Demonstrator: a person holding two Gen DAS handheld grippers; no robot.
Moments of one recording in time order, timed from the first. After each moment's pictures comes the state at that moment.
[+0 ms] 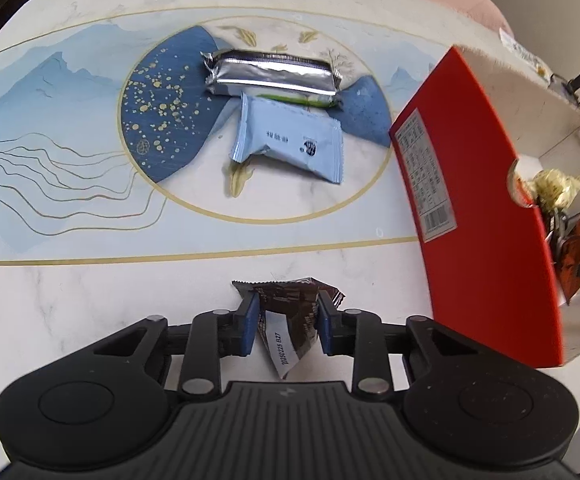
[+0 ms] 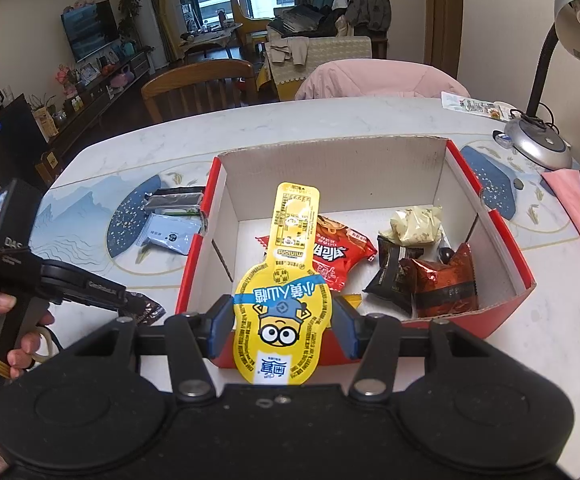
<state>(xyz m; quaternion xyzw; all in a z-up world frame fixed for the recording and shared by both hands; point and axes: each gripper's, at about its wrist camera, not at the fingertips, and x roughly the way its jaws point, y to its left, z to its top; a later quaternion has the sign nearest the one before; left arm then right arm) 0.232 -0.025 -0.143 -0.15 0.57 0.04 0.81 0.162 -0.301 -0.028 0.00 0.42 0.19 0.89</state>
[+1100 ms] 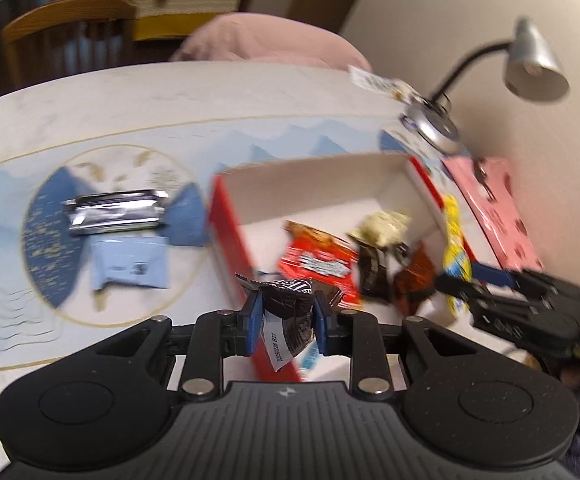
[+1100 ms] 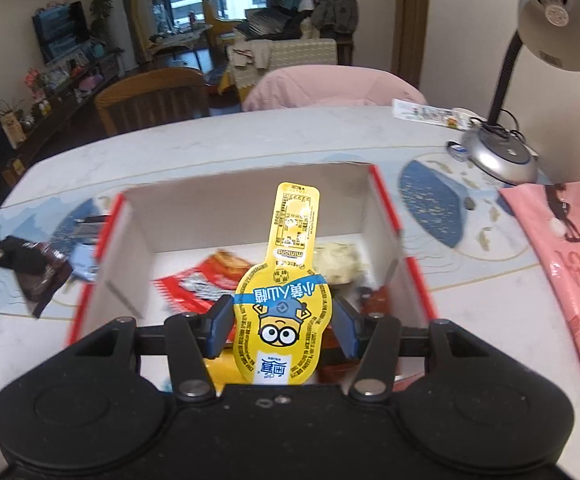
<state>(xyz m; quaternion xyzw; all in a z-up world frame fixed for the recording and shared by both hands) 0.259 -0.110 -0.020 -0.12 0.51 -0.12 0.85 0.232 -0.368 -0.034 -0.02 0.43 0.13 0.89</state>
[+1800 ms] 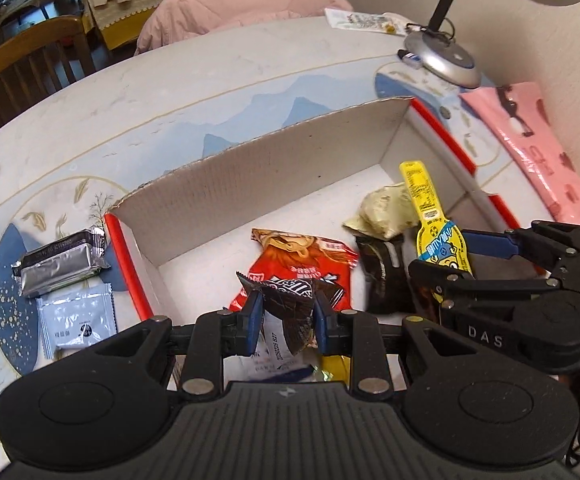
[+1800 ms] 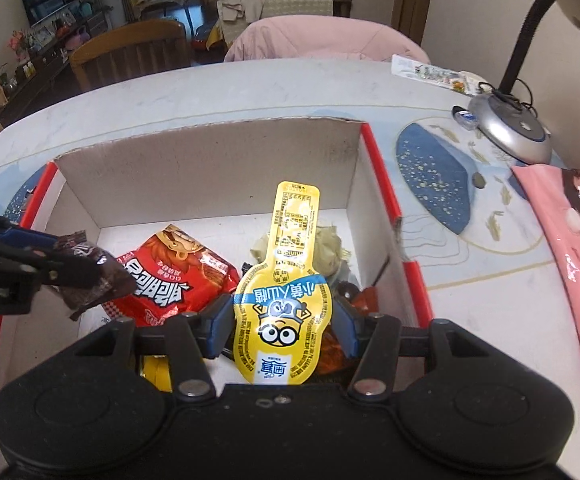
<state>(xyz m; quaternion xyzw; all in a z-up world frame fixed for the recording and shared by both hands) 0.332 -0.202 -0.073 0.01 0.55 -0.10 0.83 0.288 -0.358 -0.081 -0.05 0.48 0.13 0.86</state>
